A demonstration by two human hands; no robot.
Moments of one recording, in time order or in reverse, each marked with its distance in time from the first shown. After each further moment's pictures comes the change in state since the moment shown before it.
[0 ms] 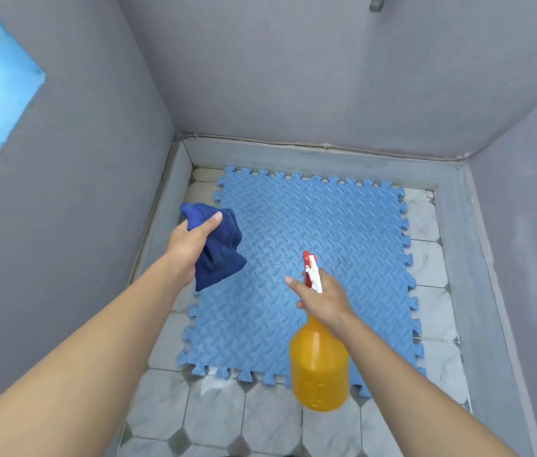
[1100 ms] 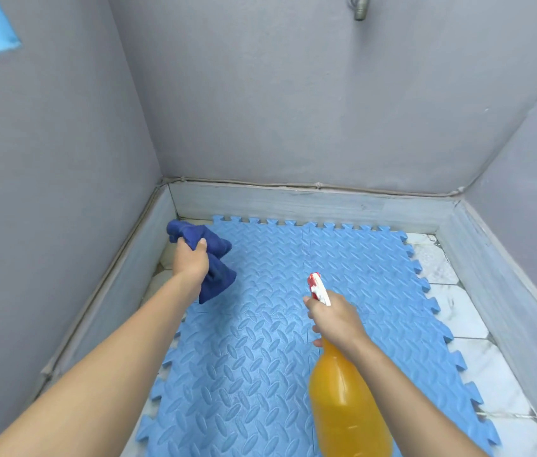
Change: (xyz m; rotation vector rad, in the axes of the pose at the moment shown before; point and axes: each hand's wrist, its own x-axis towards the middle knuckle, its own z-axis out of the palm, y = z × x) left_hand 0.142 -0.078 0.039 0.024 0.174 0.374; right_hand 0.094 0.055 0.025 -0.062 0.151 -0.176
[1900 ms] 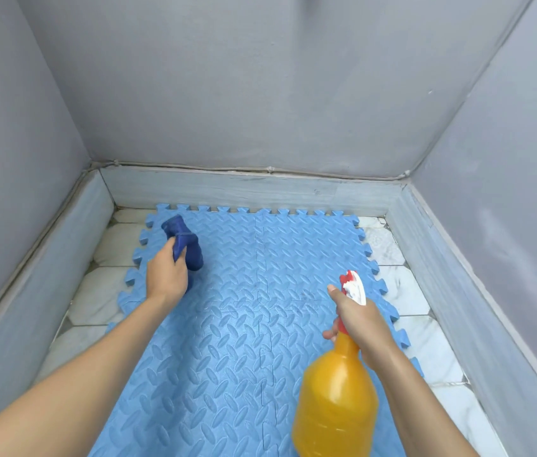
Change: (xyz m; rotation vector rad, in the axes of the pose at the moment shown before) left_hand -0.022 -0.036 0.063 0.357 -0.049 0.284; right_hand 0.001 0.060 -0.081 0.194 0.221 0.229
